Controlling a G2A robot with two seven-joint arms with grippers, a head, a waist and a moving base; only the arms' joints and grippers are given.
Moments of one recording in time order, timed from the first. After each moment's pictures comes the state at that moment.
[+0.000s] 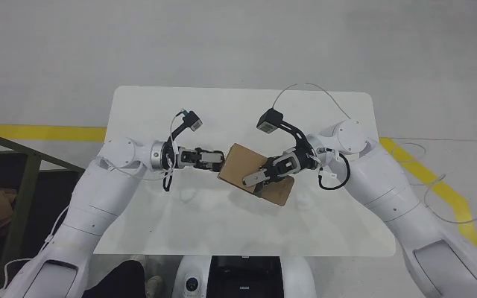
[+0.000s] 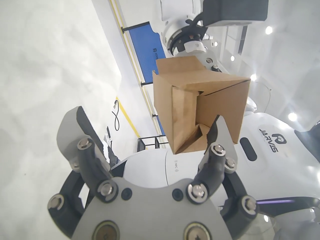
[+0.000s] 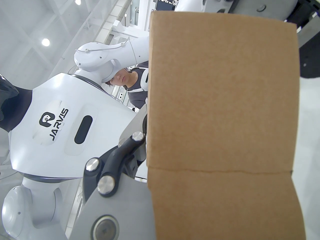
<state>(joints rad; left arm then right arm) 1.08 -0.97 -1.19 -1.42 -0.51 -0.34 -1.30 -0.70 -1.14 0.74 -1.35 0.78 -0.35 1.47</state>
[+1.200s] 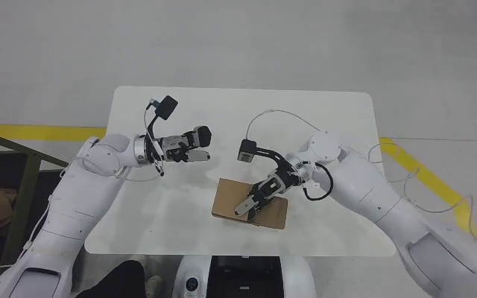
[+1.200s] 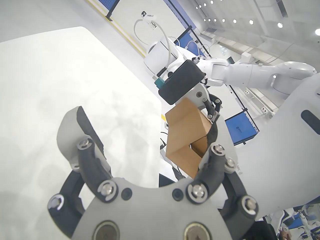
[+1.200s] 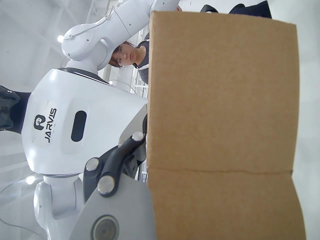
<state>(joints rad) 1.11 -0.89 -1.22 -1.50 -0.28 -0.82 -1.00 -0.62 -1.17 0.46 -1.28 0.91 -0.28 1.54</state>
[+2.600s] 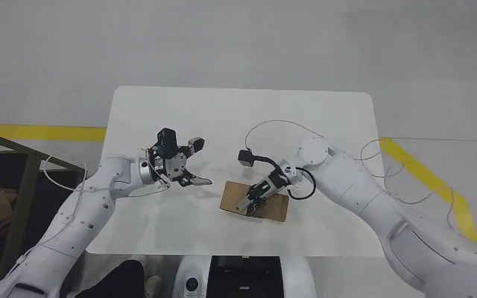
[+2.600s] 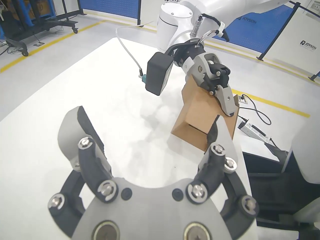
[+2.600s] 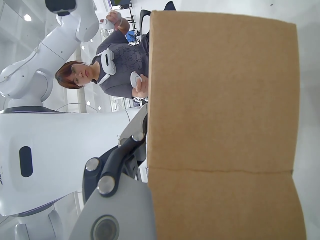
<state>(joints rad) 1.23 -0.82 -1.14 -1.48 1.07 -1.01 0.23 -0.58 -1.28 0.35 -0.95 0.66 -0.34 1.48</state>
